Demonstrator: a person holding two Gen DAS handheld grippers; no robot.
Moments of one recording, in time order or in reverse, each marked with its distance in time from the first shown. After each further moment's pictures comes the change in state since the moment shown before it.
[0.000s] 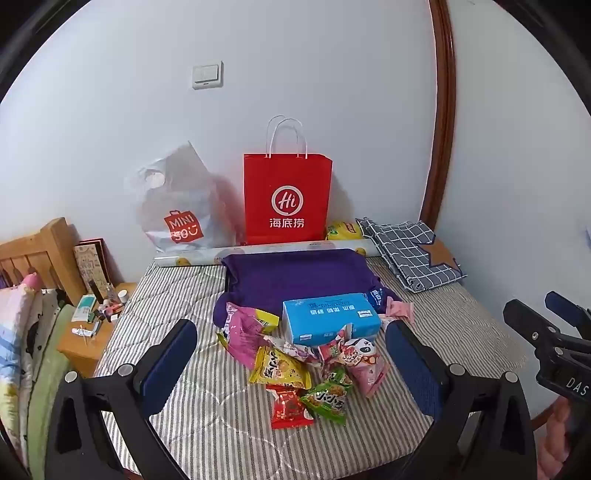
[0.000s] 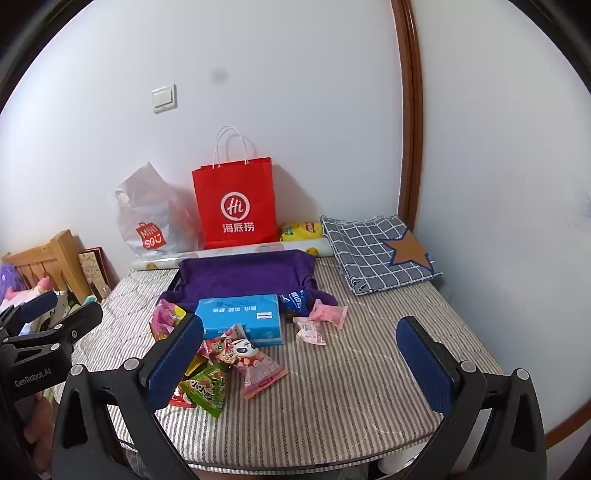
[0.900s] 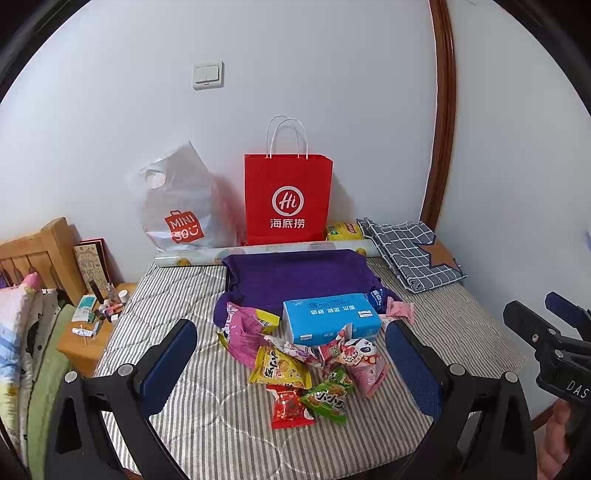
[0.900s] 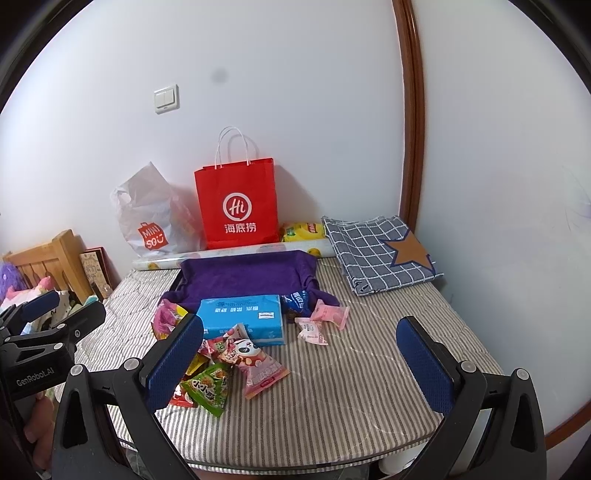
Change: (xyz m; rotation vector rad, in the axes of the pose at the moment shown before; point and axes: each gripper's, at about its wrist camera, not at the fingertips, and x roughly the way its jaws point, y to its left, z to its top) left arm -0.006 0.002 0.000 -0.001 0.002 -0.001; right arm -0.001 0.002 -0.001 -0.003 -0.002 0.003
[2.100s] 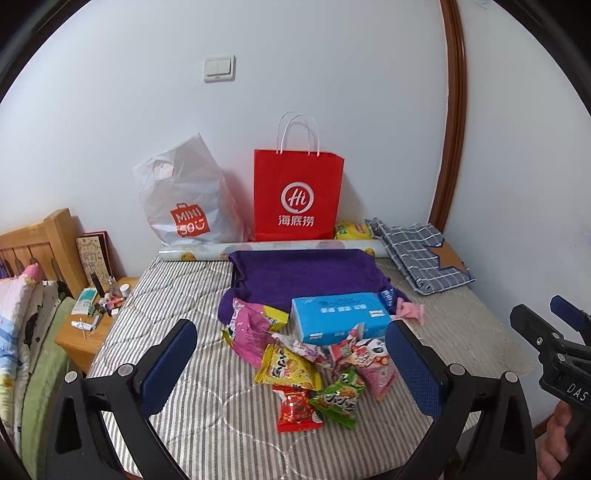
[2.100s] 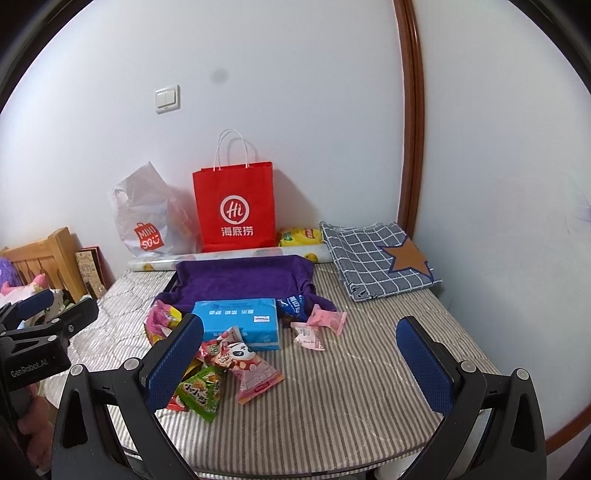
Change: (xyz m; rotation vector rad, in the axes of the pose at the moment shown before) left arm 0.023 0.011 -0.009 0.021 -0.059 0.051; right arm 0.015 0.003 -0.011 -0.024 -0.022 -0.010
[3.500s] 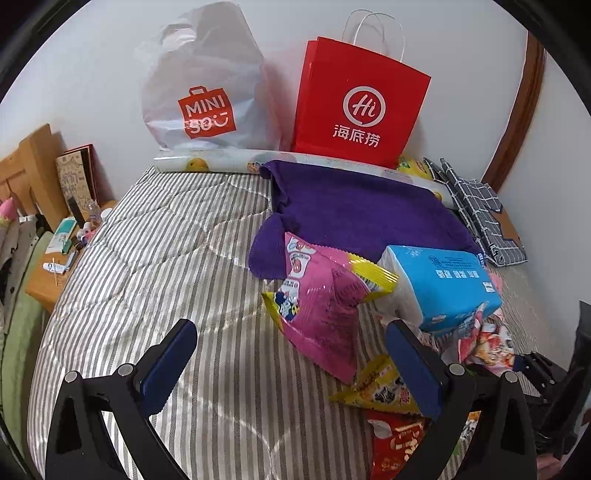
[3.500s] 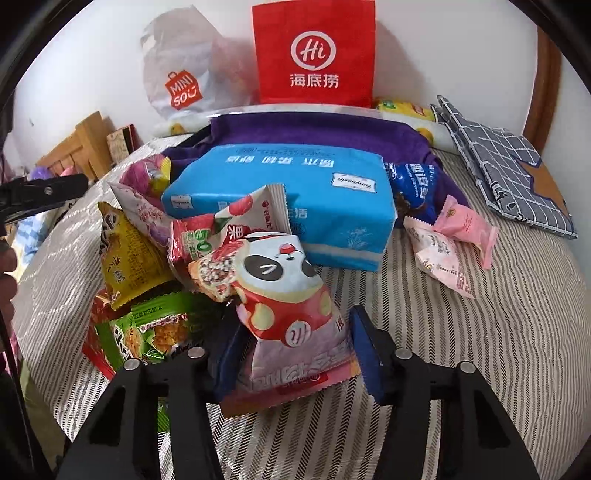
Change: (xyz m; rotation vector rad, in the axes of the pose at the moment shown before) left arm 0.173 0.087 -0.041 -0.149 0.336 -0.045; right arm 0.205 0.054 -0.089 -0.173 0.383 0.264
